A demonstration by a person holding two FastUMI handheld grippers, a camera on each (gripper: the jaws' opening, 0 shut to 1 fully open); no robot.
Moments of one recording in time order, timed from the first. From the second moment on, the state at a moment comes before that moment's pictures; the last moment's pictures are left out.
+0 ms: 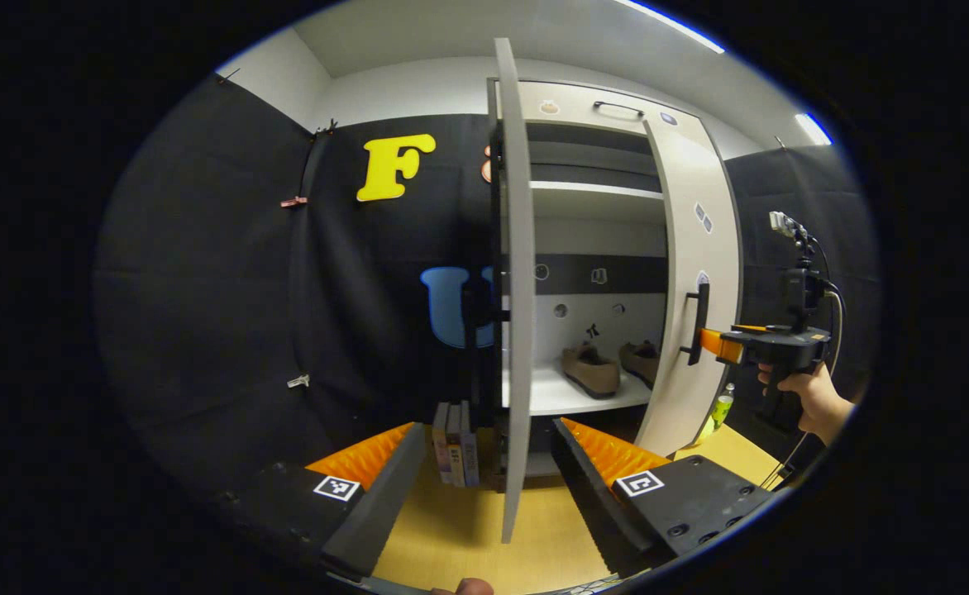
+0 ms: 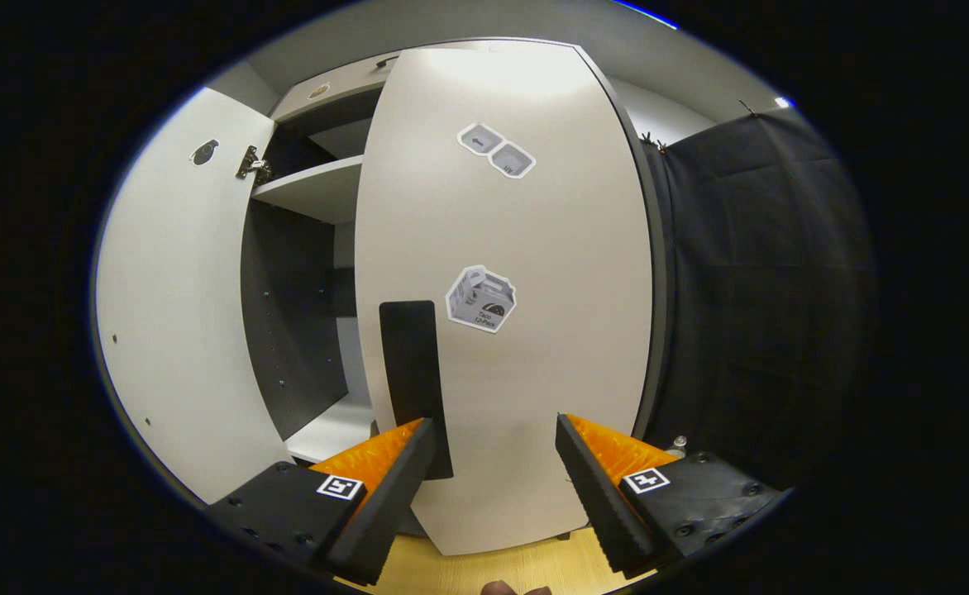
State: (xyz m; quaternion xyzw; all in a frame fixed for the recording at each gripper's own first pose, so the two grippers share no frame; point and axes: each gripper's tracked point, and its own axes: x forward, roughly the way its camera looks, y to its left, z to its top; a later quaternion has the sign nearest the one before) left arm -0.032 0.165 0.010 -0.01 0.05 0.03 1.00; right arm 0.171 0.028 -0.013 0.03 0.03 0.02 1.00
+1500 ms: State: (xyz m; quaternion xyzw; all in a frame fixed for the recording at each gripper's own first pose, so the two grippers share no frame) left arm 0.029 0.146 0.026 -0.01 0.02 -0.01 1.00; right arm 0.102 -0.007 0.021 0.02 0.02 0.04 1.00
